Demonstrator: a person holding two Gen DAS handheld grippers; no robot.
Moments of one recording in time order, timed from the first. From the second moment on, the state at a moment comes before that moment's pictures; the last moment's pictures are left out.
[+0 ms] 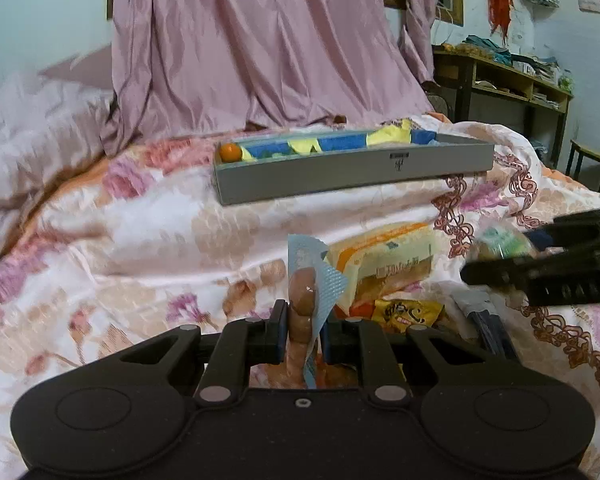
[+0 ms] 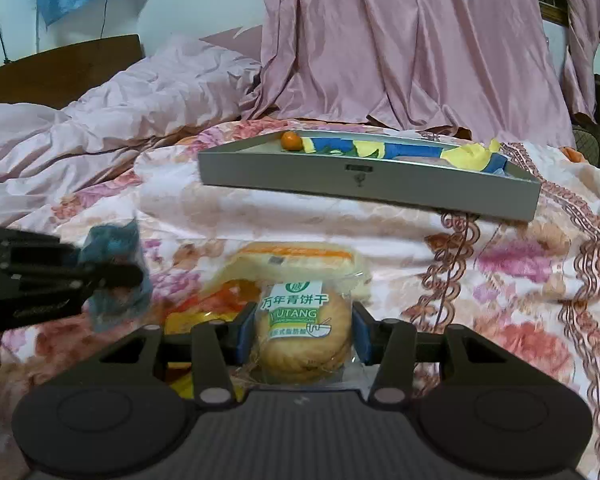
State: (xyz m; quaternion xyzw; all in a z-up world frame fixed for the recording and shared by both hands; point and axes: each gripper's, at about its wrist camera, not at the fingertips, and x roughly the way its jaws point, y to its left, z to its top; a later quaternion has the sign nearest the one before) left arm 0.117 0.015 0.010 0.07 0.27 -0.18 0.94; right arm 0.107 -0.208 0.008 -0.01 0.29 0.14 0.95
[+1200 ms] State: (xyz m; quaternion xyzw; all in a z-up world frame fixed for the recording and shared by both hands) left arm 0.041 0.003 0.052 0.04 0.26 -0.17 0.95; right arm 0.023 -0.201 0.040 0.03 0.28 0.07 0.96
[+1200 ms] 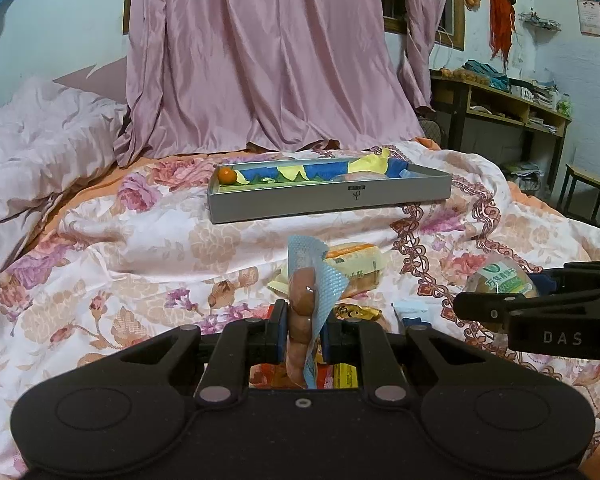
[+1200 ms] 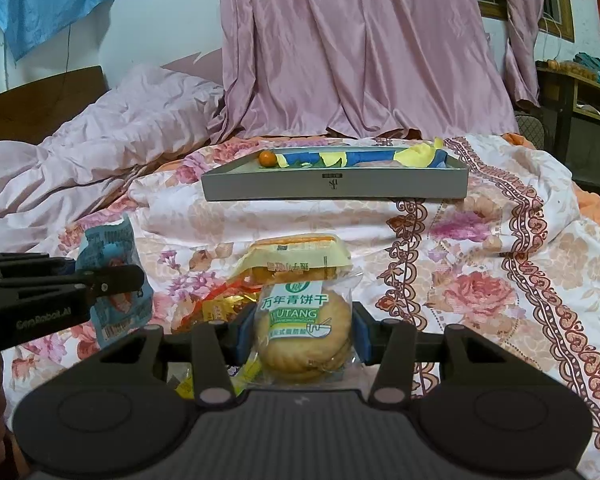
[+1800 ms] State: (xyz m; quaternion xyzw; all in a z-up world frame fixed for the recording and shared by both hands) left arm 0.078 -0.006 0.084 0.04 0.22 -0.17 0.96; right arm 0.044 -0.209 0.075 0.03 0.24 0.06 0.97
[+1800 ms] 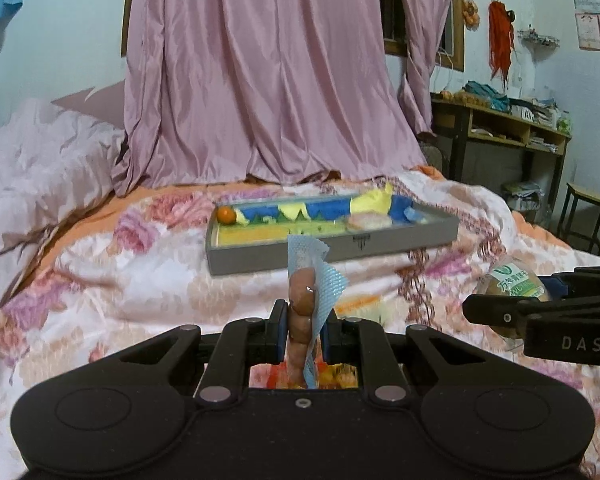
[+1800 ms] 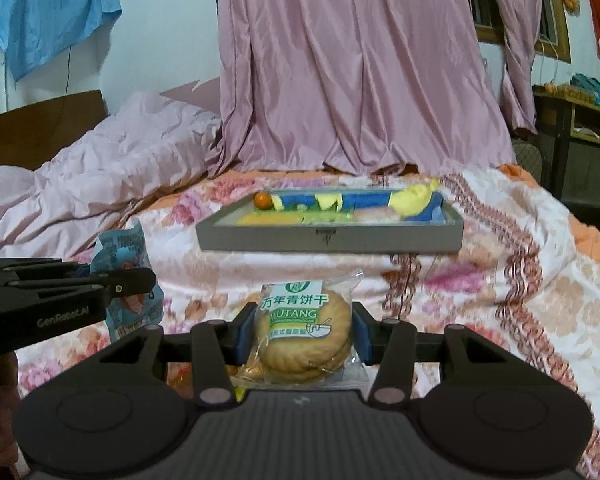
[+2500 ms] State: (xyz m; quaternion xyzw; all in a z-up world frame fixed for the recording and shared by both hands) left arm 0.239 -0.027 0.126 0.00 0.19 -0.17 0.97; right arm 0.190 -0.236 0.129 0.04 0.19 0.06 0.98
